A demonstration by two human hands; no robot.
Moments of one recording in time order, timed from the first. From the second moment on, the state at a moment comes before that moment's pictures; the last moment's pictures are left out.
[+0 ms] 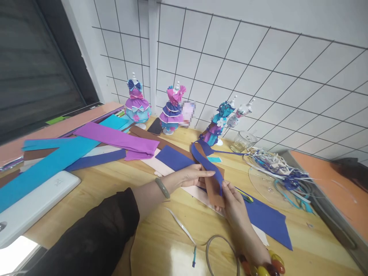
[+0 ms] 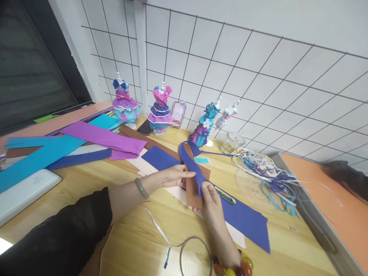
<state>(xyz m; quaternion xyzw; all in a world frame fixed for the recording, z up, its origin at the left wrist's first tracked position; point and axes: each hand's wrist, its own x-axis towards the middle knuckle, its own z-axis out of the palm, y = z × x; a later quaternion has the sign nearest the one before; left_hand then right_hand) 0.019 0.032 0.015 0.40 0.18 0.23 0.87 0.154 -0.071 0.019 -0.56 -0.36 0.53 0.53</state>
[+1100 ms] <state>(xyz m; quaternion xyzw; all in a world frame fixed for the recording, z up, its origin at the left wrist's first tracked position) 0.009 0.048 0.046 0.38 0.25 0.45 0.77 0.146 -0.073 0.019 -0.60 -0.59 0.41 0.34</state>
